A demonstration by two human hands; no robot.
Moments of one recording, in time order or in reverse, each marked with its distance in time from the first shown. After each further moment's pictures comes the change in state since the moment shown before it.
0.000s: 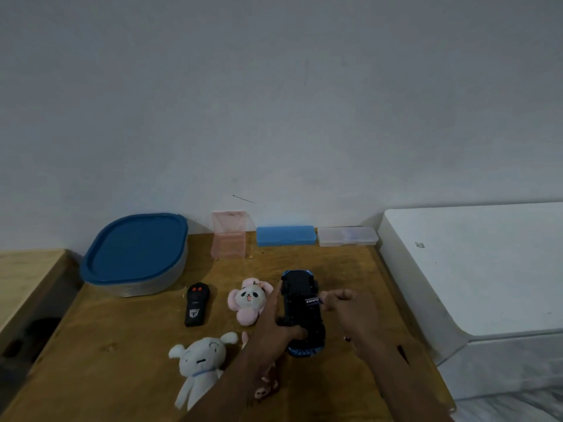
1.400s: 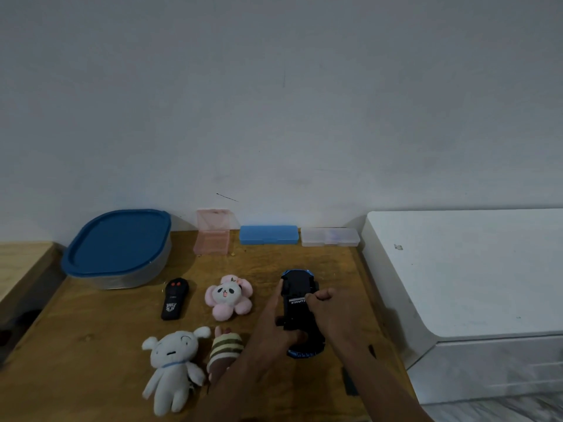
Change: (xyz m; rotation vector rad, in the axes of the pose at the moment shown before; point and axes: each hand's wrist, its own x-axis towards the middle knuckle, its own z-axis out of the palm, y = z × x) left_hand 0.003 0.004 0.060 0.075 0.031 0.048; right_hand 0.009 0.012 -0.027 -0.322 0.085 -0.127
